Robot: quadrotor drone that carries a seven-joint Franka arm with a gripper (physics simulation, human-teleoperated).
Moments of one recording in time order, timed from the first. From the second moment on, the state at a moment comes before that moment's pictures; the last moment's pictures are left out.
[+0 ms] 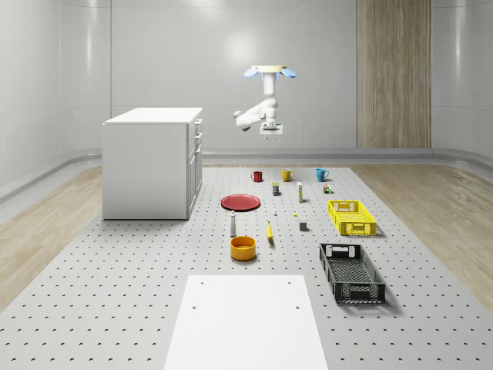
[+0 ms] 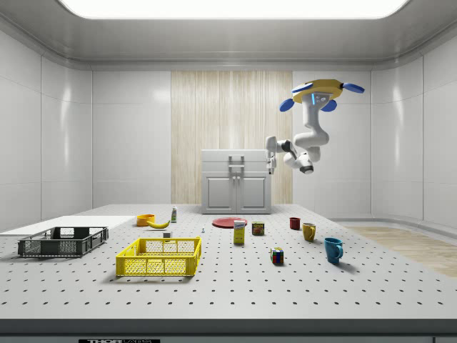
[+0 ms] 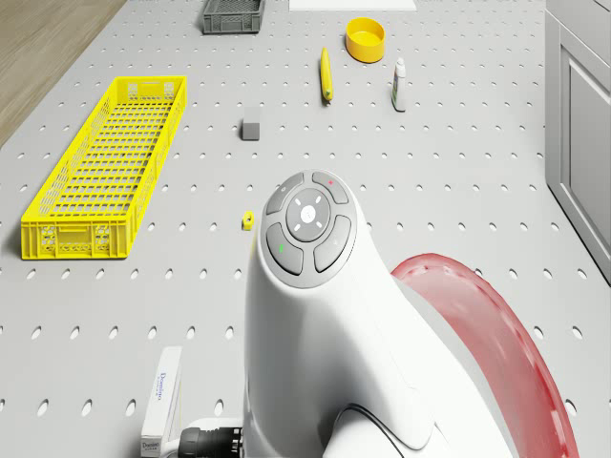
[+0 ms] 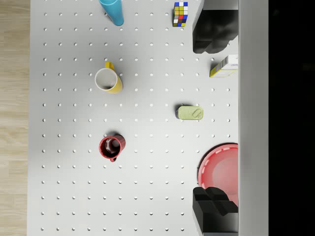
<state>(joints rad) -1.05 -1.10 1.27 -2.89 -1.97 1.19 1.58</state>
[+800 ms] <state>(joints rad) -1.08 -1.18 1.30 -2.89 -1.93 1.26 1.61</state>
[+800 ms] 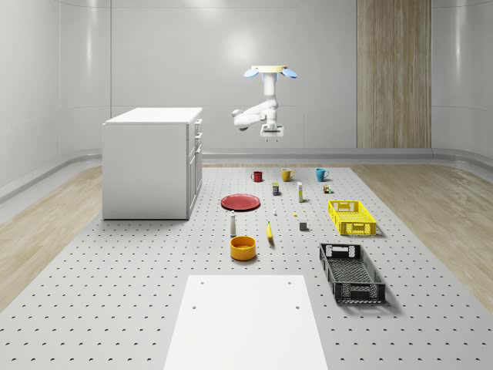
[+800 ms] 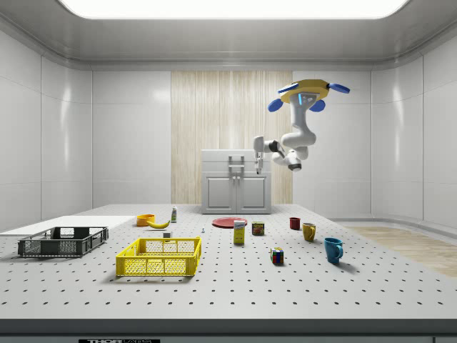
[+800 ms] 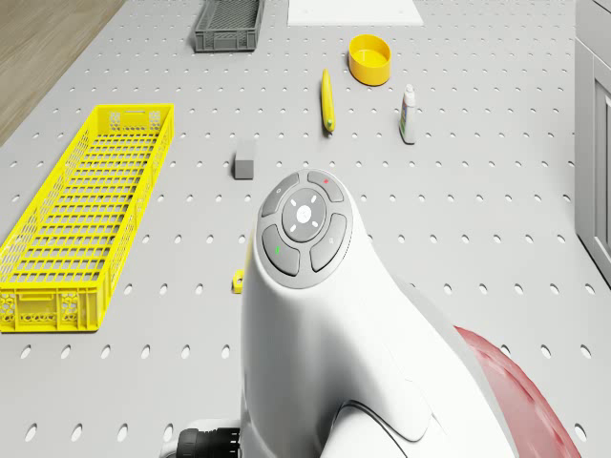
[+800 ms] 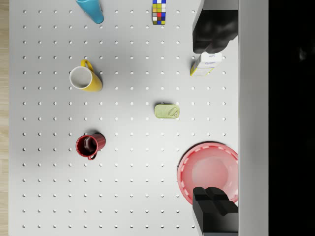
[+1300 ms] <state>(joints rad) -1.10 -1.23 1.31 -2.89 -1.91 1.30 1.63</state>
